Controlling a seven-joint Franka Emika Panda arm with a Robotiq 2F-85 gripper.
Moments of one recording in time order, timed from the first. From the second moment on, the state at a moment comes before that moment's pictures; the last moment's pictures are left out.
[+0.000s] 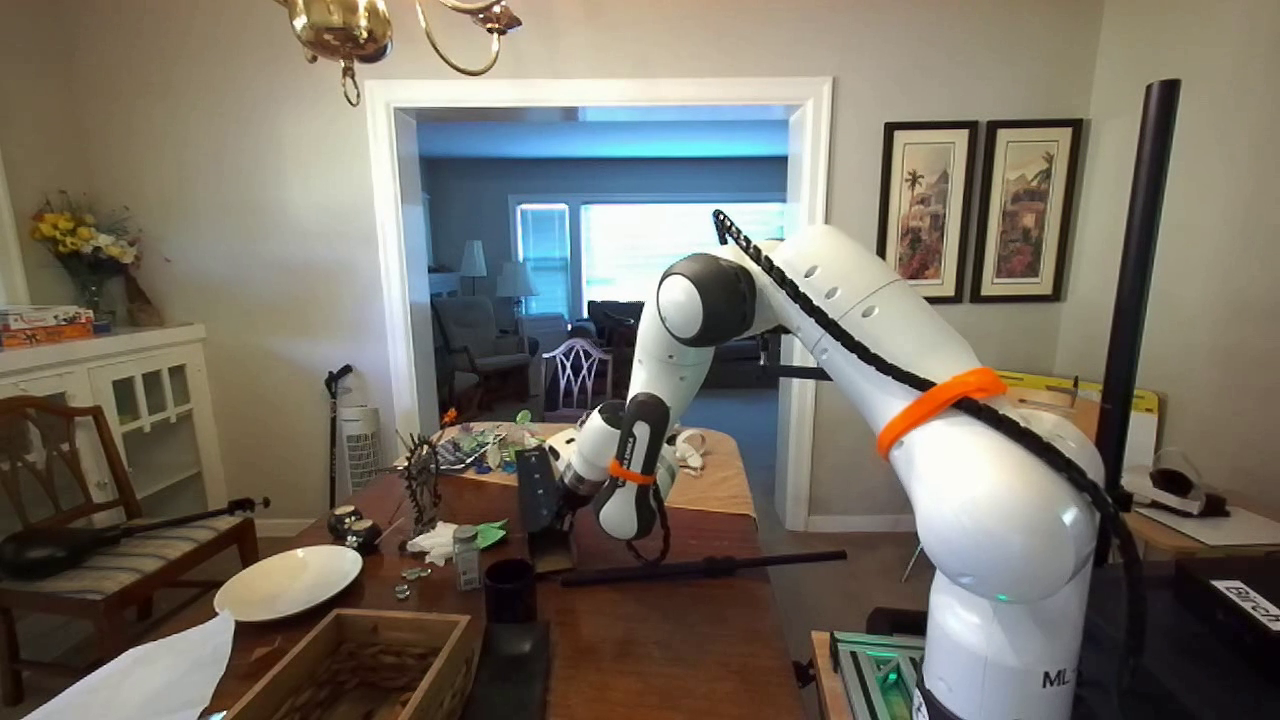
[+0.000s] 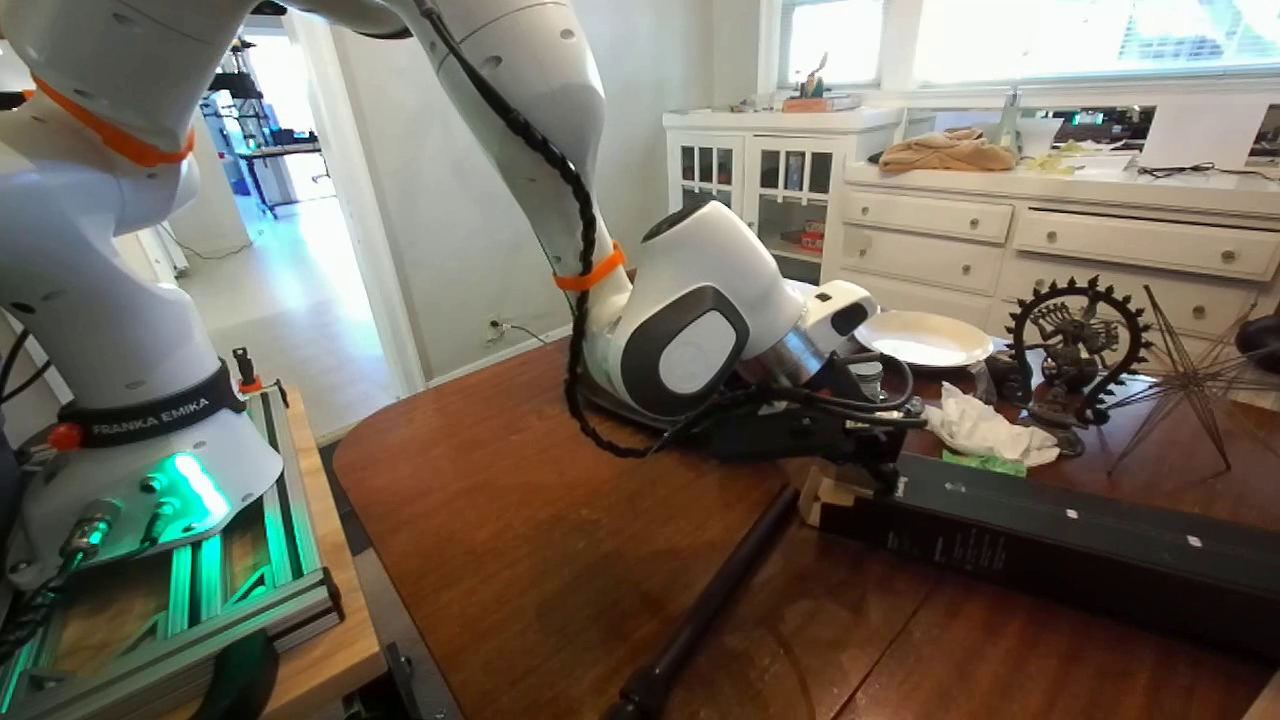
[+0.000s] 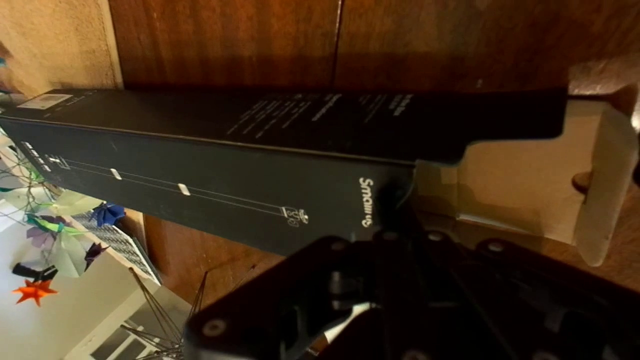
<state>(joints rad) -0.59 0.80 -0.20 -1.91 -0.52 3.43 -0.45</state>
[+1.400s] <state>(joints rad) -0.83 0.73 0.07 -1.92 -0.57 3.18 -0.55</state>
